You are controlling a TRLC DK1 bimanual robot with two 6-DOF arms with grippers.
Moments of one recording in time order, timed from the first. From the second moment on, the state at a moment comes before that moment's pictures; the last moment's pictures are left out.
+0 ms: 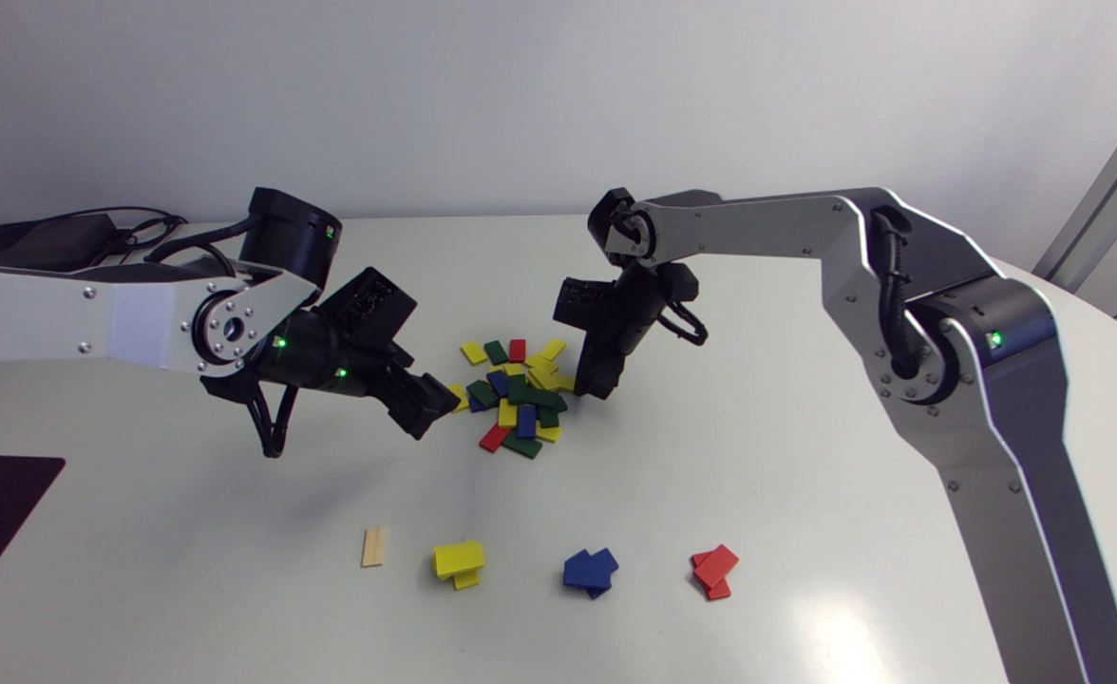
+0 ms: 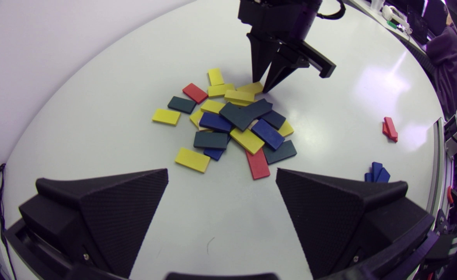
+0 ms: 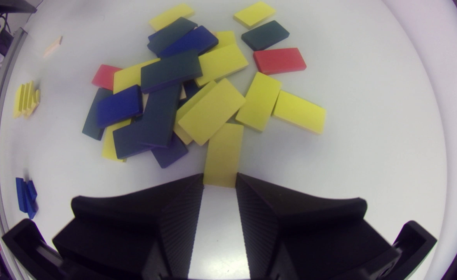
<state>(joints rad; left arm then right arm) -0.30 1.63 0.96 -0.20 0.23 0.42 0.40 2.45 2.03 -0.84 -0.31 -0.92</state>
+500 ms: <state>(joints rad) -0.31 1.63 0.96 -0.20 0.23 0.42 0.39 2.30 1.76 -0.72 -0.29 -0.92</state>
